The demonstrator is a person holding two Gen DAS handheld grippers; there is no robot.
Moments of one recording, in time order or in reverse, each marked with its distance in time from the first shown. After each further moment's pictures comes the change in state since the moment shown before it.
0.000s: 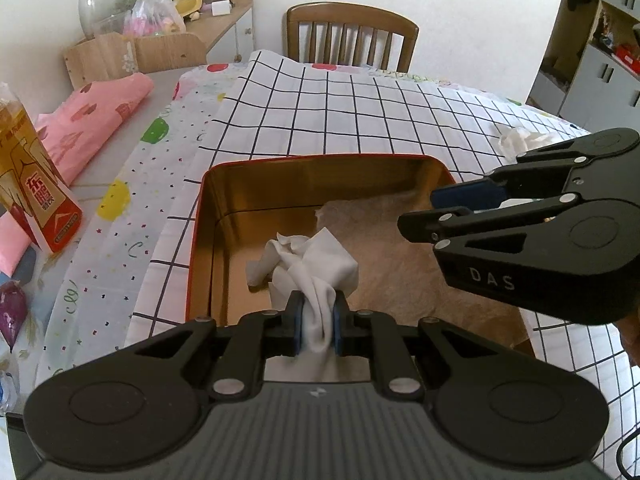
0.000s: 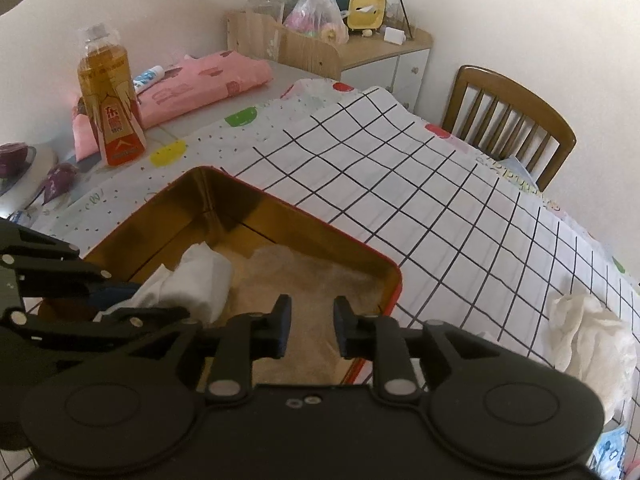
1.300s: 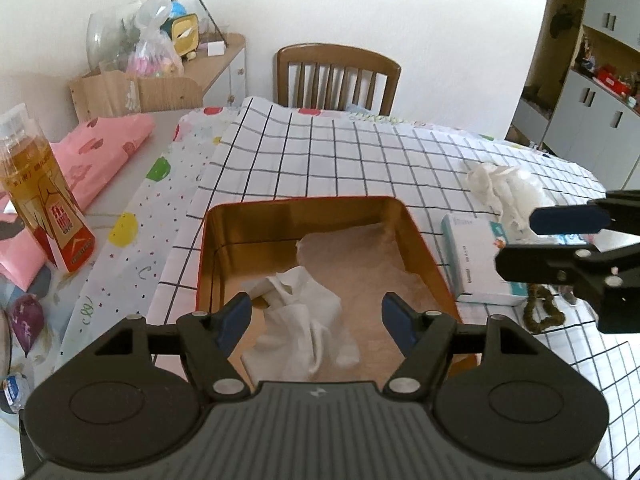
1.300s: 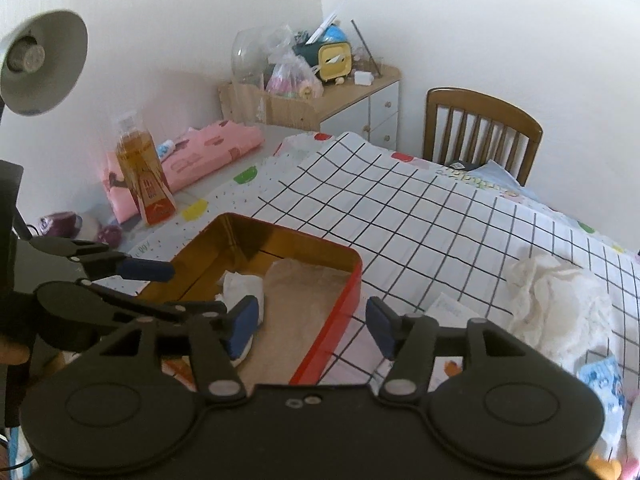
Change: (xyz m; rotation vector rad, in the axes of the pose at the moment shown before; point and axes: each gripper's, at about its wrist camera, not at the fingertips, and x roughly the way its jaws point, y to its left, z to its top) left arm -0.050 -0.008 -0.005 0.009 -0.121 -0.034; right arm -0.109 -0.029 -0.045 0.173 -0.162 0.058
